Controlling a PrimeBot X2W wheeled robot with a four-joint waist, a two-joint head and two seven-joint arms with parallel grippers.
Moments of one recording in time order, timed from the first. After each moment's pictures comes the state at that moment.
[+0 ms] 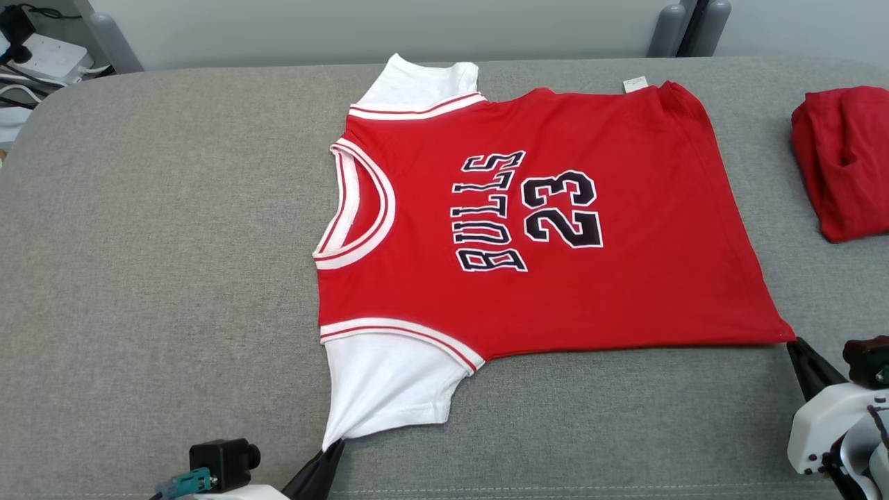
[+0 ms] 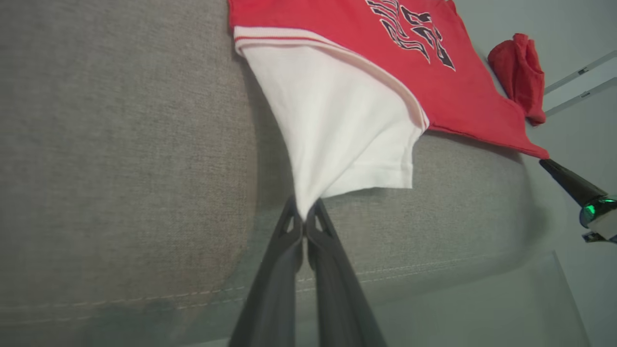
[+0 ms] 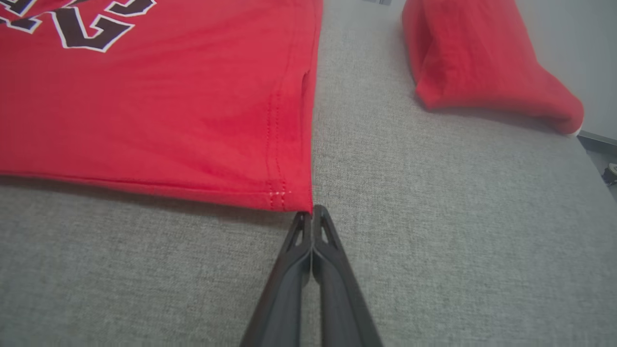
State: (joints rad) left arm -0.11 0.47 -0.81 0.12 -1.16 0.17 -0.14; right arm -0.40 -0.41 0.38 0.86 0.43 0.13 -0.25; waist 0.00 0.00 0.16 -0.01
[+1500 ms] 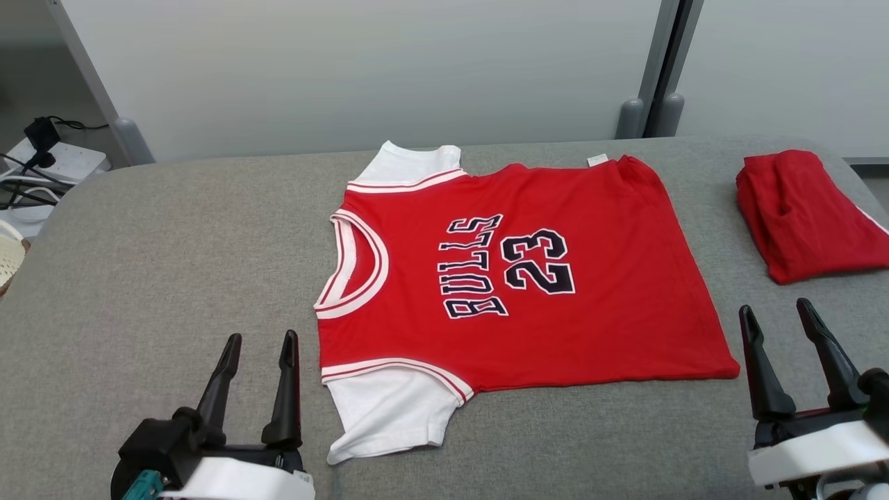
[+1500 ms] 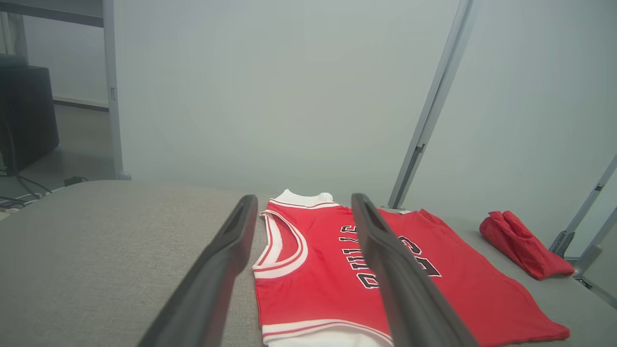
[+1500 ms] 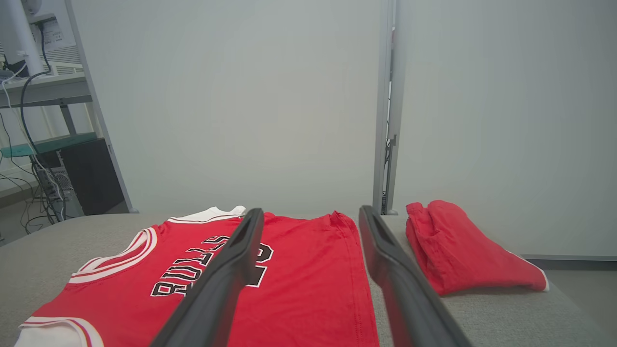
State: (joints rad) left arm 0.03 0.22 -0.31 -0.02 -0.54 0.18 -0.25; right arm -0.04 -0.21 0.04 0.12 0.29 0.13 -0.25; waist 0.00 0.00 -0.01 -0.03
